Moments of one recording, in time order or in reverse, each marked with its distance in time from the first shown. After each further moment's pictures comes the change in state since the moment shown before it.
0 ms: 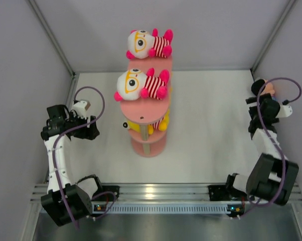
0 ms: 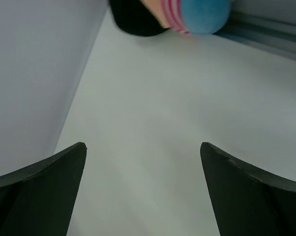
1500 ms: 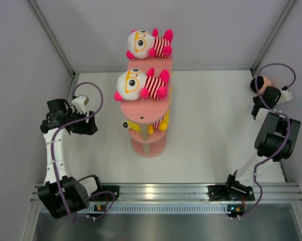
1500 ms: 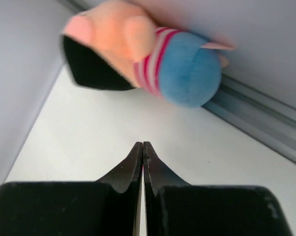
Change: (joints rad) left arm -0.024 0.094 0.073 0.006 -0.079 -0.051; right arm -0.095 0.687 0.399 0.209 0.039 -0.158
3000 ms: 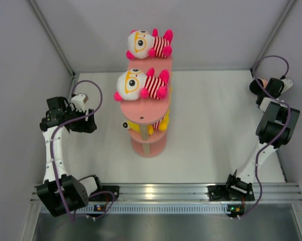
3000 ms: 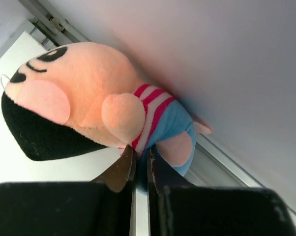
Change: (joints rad) left arm -0.010 0.011 0.034 0.000 -0.018 -0.014; right arm -0.016 0.222 0.327 -0.141 0.033 -0.349
